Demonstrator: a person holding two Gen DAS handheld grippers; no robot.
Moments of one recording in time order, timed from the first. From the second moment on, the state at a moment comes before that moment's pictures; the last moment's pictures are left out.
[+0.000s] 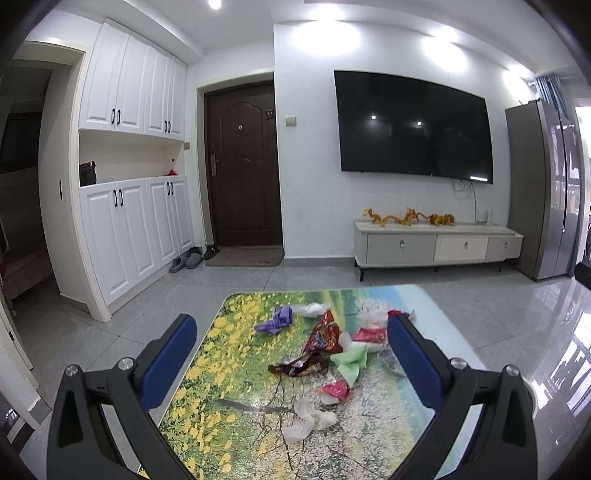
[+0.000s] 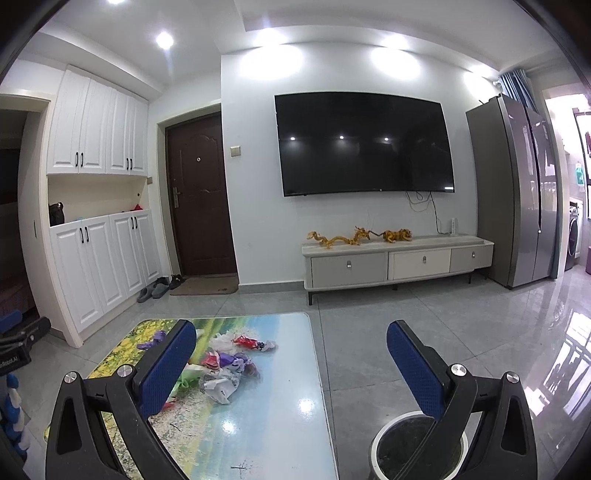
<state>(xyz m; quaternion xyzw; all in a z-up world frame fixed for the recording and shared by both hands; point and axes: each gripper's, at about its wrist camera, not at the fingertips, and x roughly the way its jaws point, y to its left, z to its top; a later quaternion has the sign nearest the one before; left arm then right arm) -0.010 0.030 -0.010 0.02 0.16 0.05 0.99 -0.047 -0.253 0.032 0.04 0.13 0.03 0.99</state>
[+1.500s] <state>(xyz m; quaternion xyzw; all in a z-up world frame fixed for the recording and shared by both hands) 0.116 0.064 -0.189 -0.02 0.42 -0.12 0.90 0.196 -0.131 -0.131 0.08 0.47 0.18 0.86</state>
